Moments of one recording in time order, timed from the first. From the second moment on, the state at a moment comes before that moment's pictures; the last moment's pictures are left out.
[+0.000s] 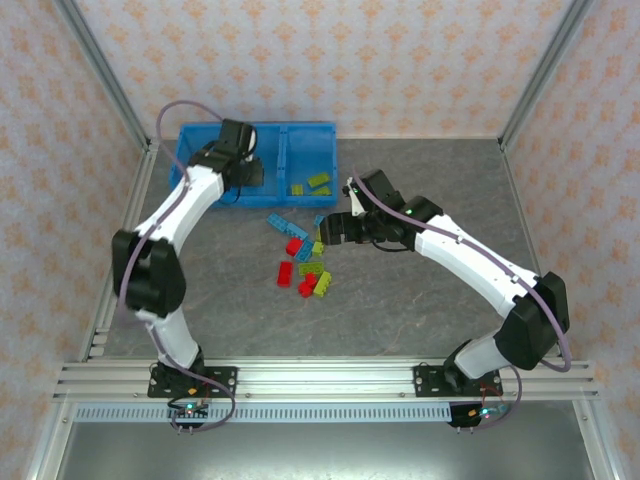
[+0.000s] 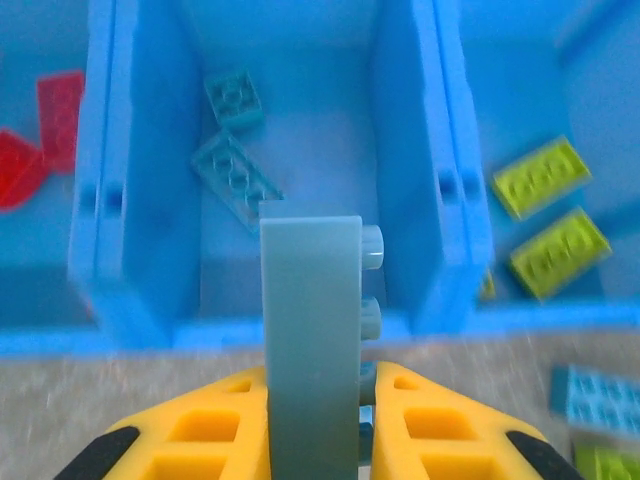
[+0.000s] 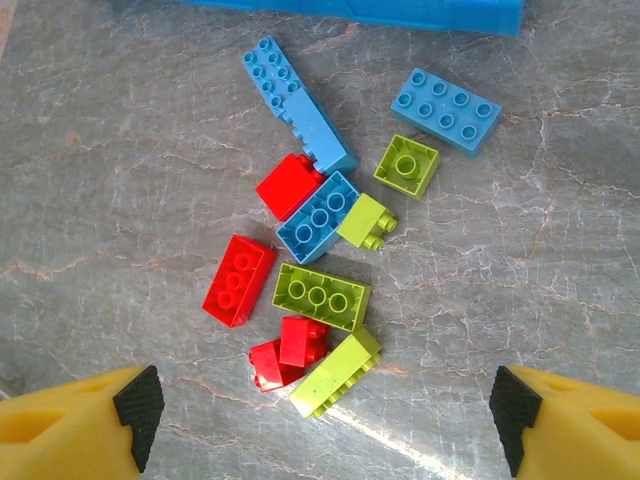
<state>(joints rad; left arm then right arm) -0.19 1.86 1.66 -0.70 -0.12 -0.22 0.68 1.47 1.31 -0.75 -0.14 0.47</state>
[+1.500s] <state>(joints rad) -0.35 0.83 0.90 -0.59 0.01 0.27 0.77 1.99 1.45 -0.67 -0.03 0.77</state>
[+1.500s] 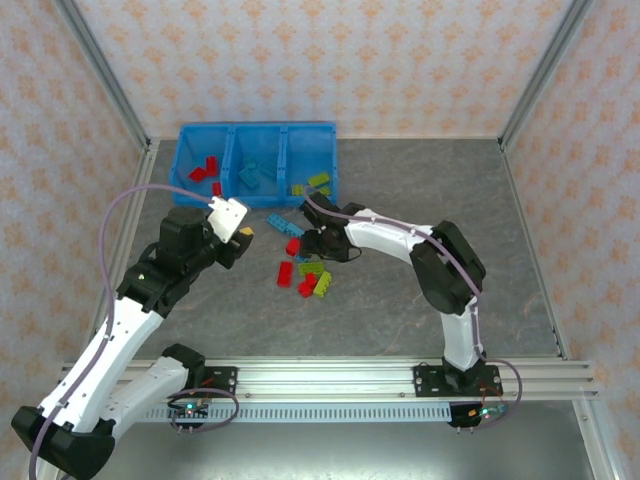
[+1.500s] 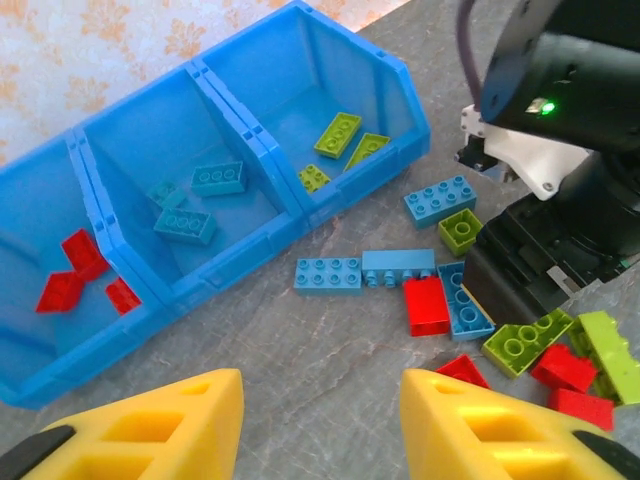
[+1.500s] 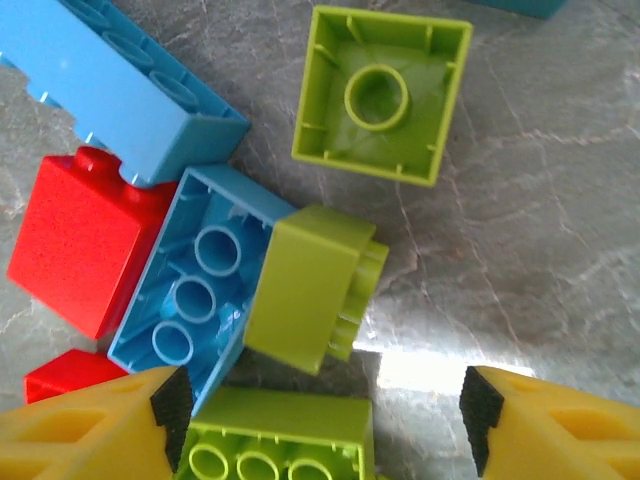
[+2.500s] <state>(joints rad) -0.35 0.88 0.90 -0.60 0.08 0.35 0.72 1.66 1.31 -0.48 0.03 0.69</state>
